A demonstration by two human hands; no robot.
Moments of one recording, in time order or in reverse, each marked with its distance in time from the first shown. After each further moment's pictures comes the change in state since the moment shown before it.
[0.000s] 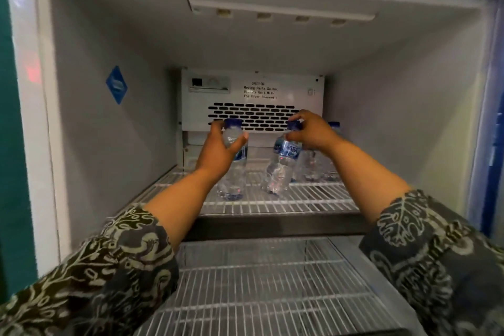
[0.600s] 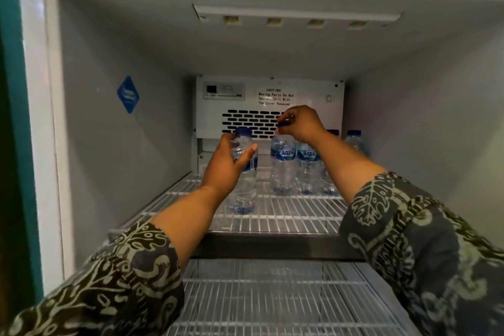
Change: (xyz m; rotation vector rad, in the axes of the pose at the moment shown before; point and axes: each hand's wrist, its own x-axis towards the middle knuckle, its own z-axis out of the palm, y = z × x) left_hand -0.001 -0.010 0.001 0.051 0.021 -0.017; right_hand 0.060 -0.021 0.029 0.059 0.006 -0.069
